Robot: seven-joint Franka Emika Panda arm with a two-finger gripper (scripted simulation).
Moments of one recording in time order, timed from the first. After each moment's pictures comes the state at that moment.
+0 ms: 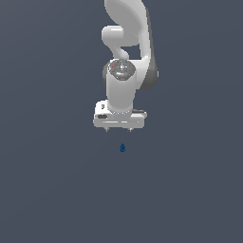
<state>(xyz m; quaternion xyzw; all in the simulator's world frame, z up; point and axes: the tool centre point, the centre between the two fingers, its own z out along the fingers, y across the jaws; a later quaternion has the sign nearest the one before) -0.007 -0.012 0.160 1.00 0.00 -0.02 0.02</state>
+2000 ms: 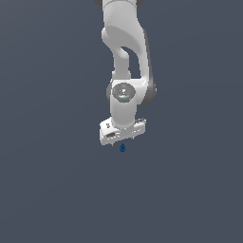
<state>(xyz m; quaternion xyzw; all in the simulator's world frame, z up) 0.011 0.006 0.095 0.99 0.16 0.00 0.00</state>
